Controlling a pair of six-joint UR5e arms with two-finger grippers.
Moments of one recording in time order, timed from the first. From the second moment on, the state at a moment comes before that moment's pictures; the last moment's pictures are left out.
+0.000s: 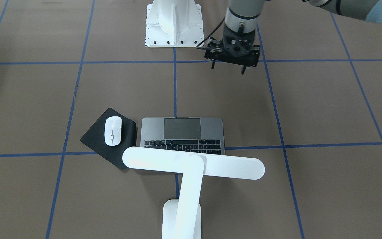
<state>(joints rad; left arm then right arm) -0.74 -2.14 -2.08 -1.16 -2.04 -0.74 1.51 -1.54 1.48 -1.26 2.32 0.08</state>
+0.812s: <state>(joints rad) -1.47 -1.65 -1.94 -1.16 -2.27 0.31 1.57 -1.69 1.73 -1.50 2.31 -0.07</state>
